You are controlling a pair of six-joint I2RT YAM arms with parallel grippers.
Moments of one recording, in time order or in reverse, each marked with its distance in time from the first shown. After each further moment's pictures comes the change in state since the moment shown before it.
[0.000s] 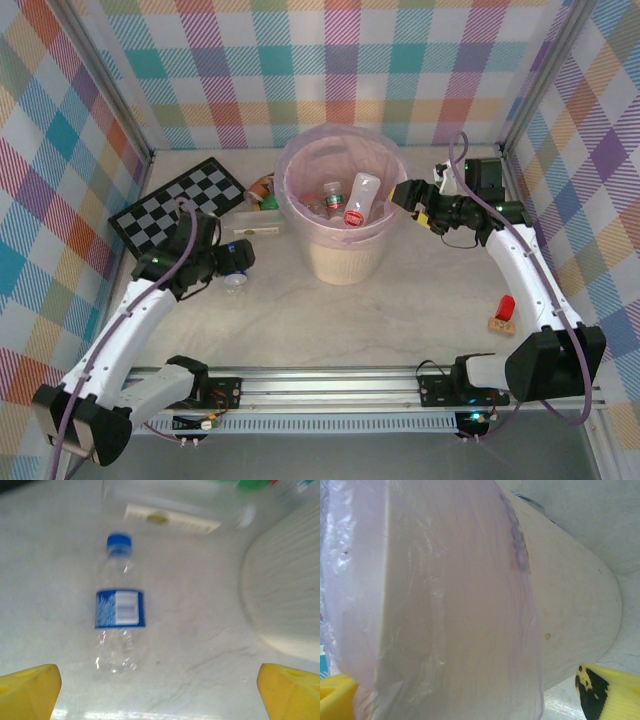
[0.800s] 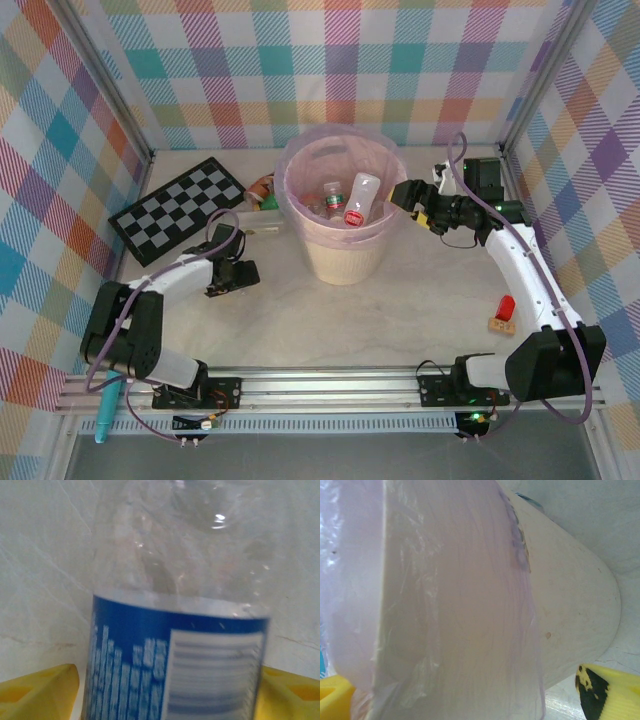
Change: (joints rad) left arm 0.048 0.461 -0.193 0.372 -0.027 -0.031; right arm 0.015 0.004 0.006 -0.006 0.011 0.000
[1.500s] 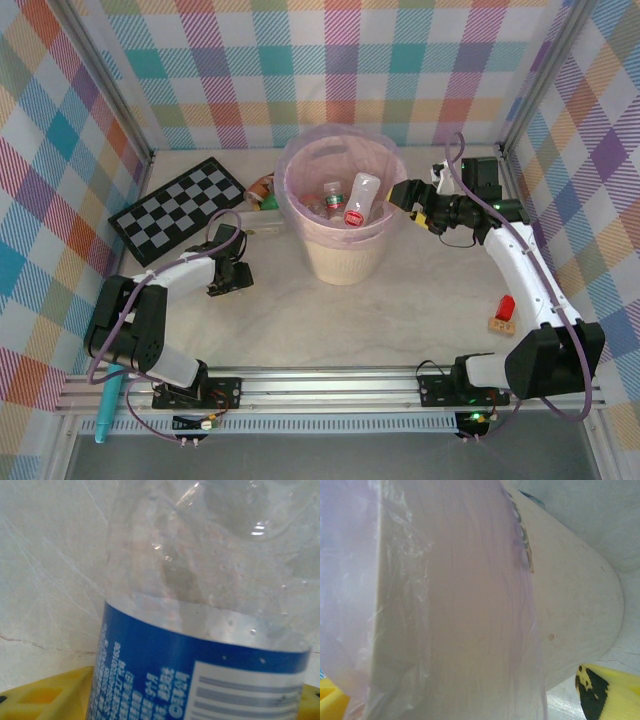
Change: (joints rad) left arm 0.000 0.022 0.009 -0.016 -0.053 0.000; right arm 0.005 0.013 0.006 -0.001 0.000 0.000
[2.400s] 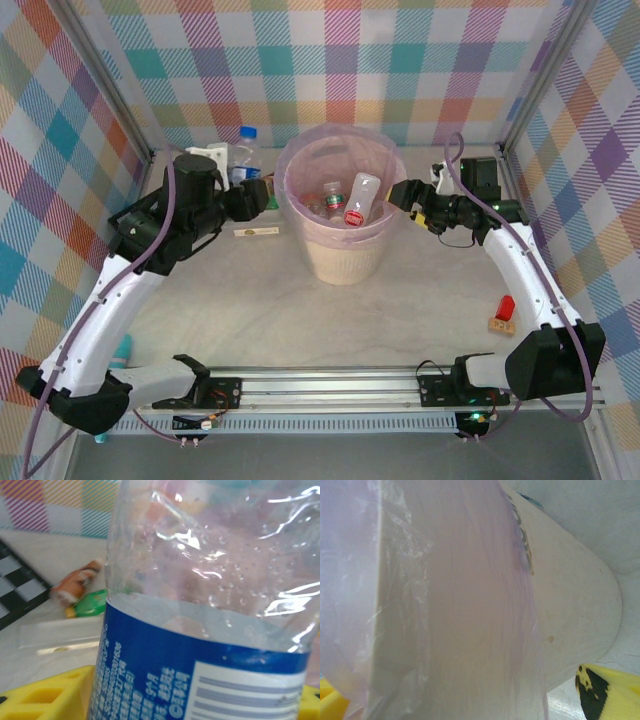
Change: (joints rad) left arm -0.307 -0.319 0.824 -0.362 0.013 0.110; right arm 0.011 -0.005 -0.004 0.011 0.020 0.005
